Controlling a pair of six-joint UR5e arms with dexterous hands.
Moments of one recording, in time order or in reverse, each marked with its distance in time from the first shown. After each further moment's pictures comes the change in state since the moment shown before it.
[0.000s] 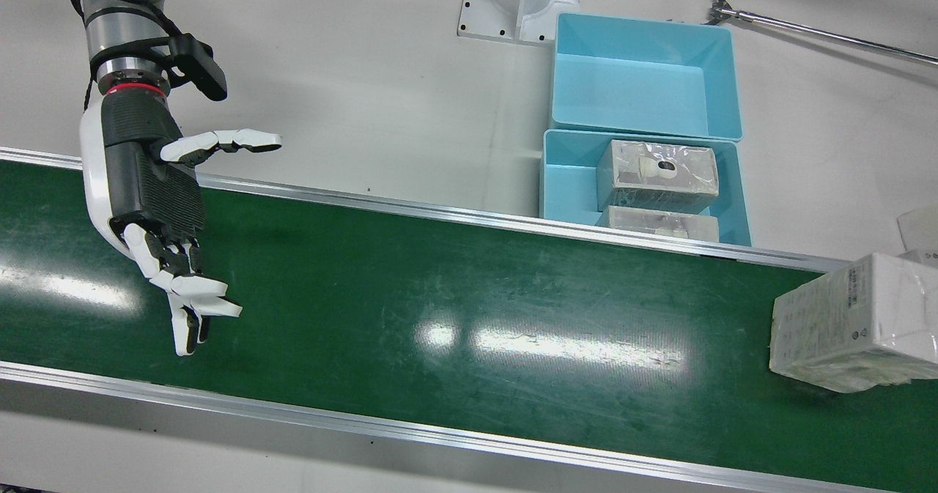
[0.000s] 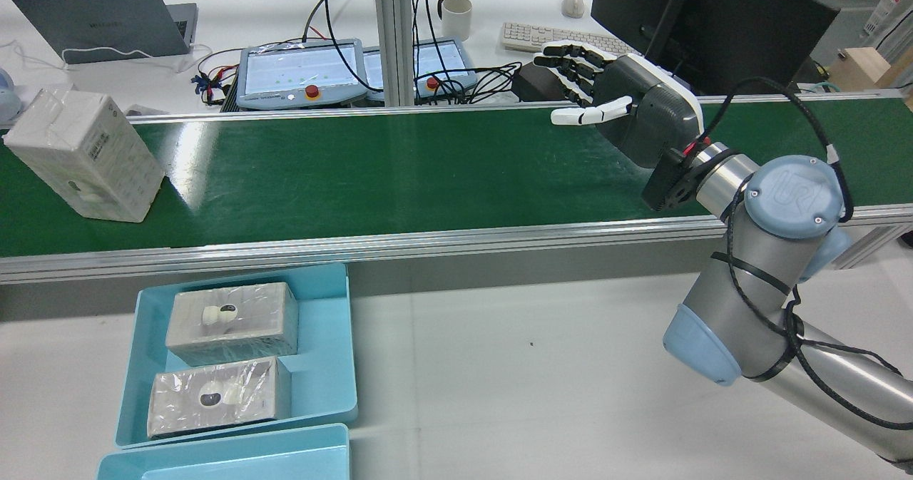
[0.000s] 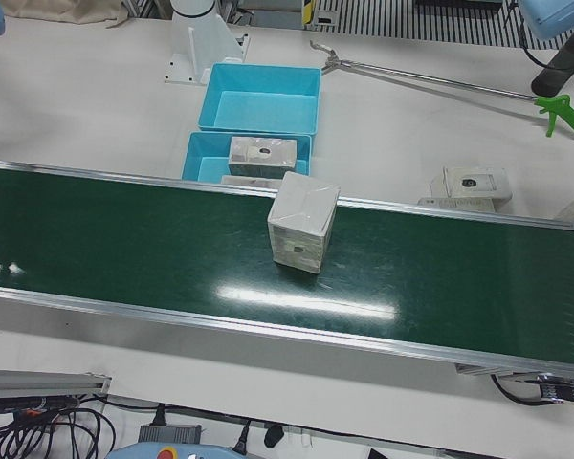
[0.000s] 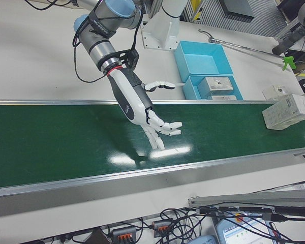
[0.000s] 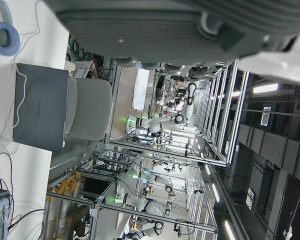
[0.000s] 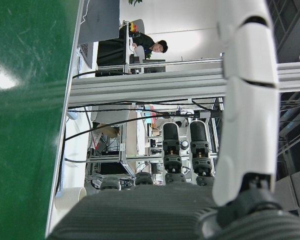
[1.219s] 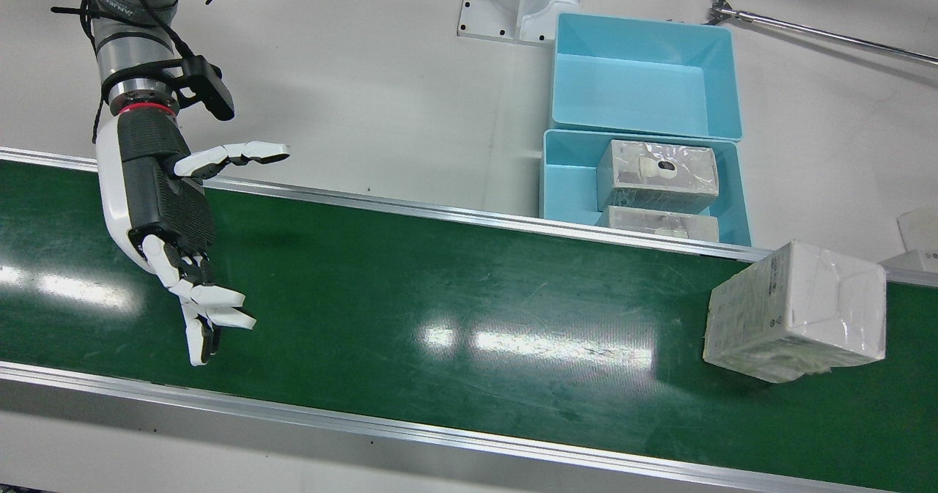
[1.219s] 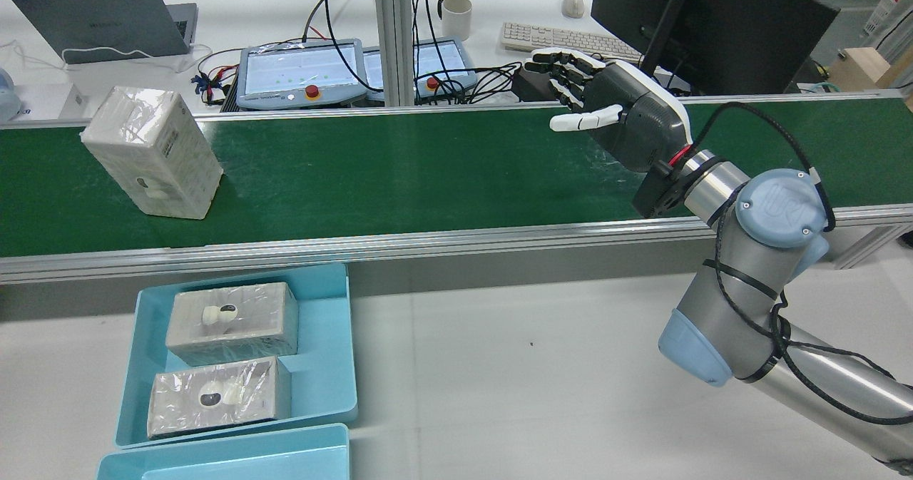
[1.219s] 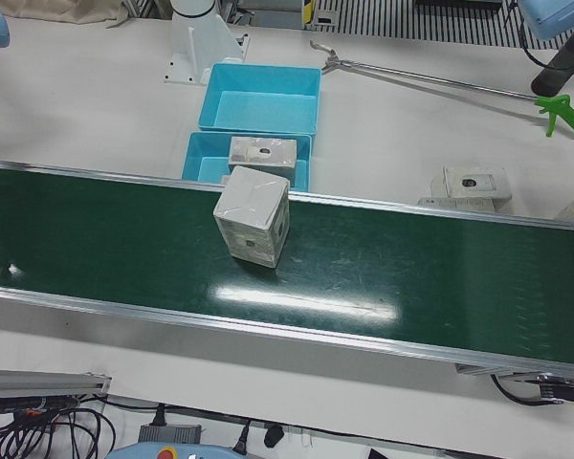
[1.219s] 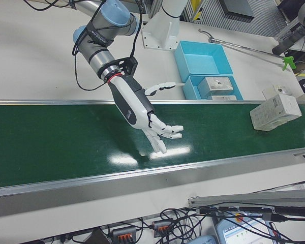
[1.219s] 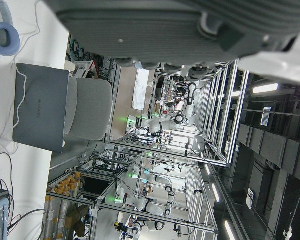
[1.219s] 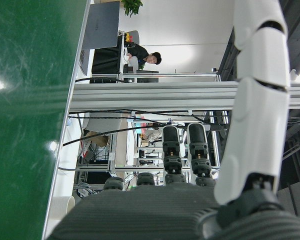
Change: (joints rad) left arm 0.000 0.000 0.000 0.000 0.000 0.000; right arm -0.012 -0.012 -0.056 0.137 0.005 -0.076
